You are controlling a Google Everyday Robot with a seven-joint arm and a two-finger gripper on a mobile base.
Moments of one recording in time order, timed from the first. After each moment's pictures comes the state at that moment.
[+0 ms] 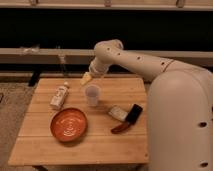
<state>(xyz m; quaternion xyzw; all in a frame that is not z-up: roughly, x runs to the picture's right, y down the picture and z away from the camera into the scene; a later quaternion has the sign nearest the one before) -0.076 -0.049 0.815 -0.30 -0.05 0.50 0.81</state>
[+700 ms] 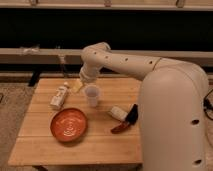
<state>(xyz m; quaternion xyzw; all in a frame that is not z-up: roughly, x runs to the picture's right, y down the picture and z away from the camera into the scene) -0.124 0.002 0.799 -0.33 -0.02 0.44 0.84</state>
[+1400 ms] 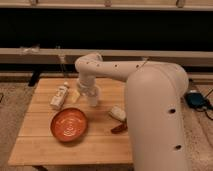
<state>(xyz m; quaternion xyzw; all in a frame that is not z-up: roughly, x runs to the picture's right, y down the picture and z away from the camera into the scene) -0.129 0.051 0.837 -0.36 0.04 0.43 0.83</state>
